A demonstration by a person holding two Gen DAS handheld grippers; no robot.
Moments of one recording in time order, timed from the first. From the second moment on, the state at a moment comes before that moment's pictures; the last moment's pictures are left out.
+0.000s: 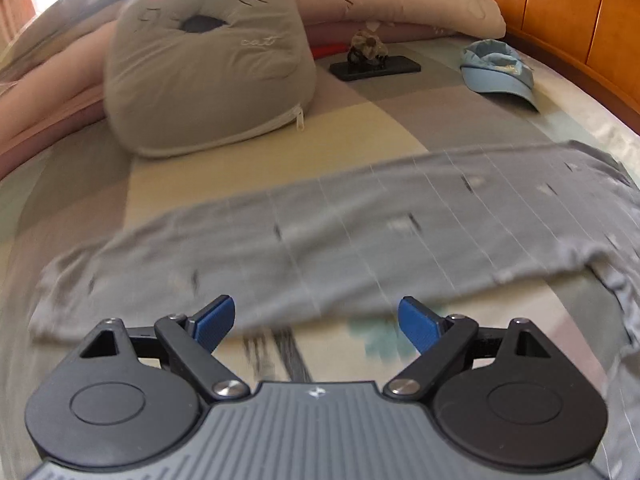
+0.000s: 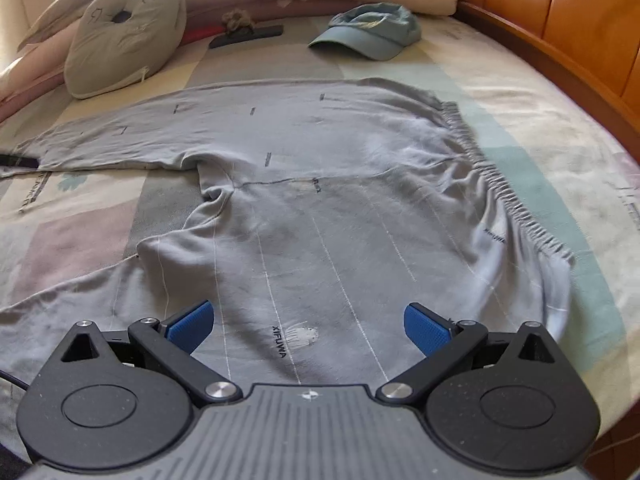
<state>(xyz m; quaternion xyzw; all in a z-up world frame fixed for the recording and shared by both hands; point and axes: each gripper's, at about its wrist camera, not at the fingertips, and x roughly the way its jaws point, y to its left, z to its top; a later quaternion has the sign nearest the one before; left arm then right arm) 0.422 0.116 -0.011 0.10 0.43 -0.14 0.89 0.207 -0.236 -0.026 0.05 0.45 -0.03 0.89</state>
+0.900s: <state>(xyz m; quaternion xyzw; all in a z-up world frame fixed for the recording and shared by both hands) 0.483 0.102 -0.069 0.09 0.45 -0.21 0.87 0.242 -0.195 -0.049 0.04 0.55 -0.09 0.83</state>
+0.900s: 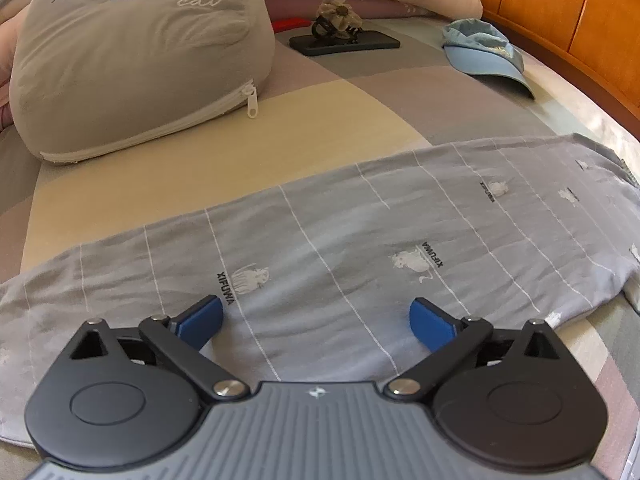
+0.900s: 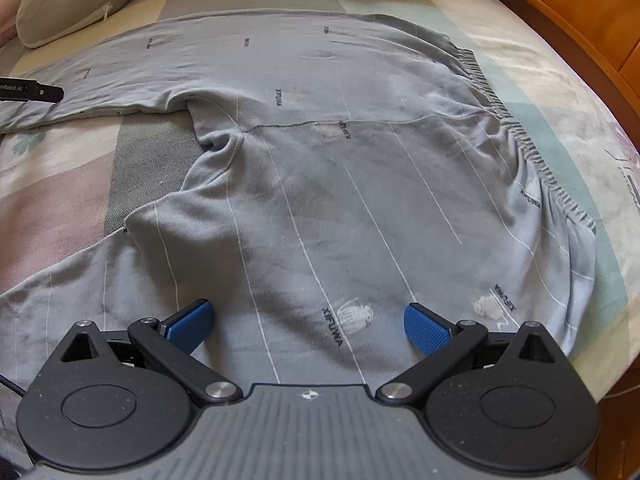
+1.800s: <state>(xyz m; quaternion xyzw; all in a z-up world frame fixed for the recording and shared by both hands) 0.451 0.083 -0.014 0.14 0.41 -0.19 0.88 0.251 -0.192 -0.027 -0.01 0.46 -0.03 0.89</state>
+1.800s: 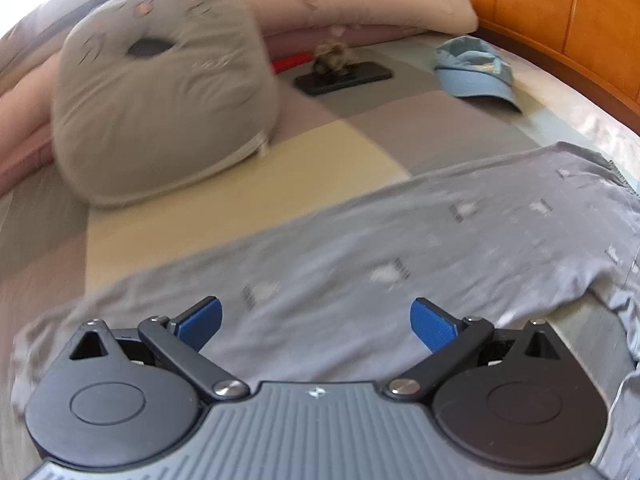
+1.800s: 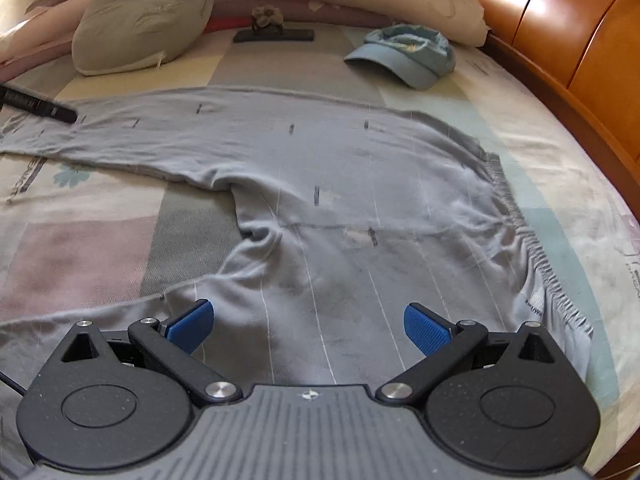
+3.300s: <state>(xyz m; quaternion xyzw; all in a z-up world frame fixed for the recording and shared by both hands) 0.435 -0.160 -0.032 0.13 0.43 -0.36 0.82 0.305 -0.357 -0.058 0.22 0.39 0.04 0.89</state>
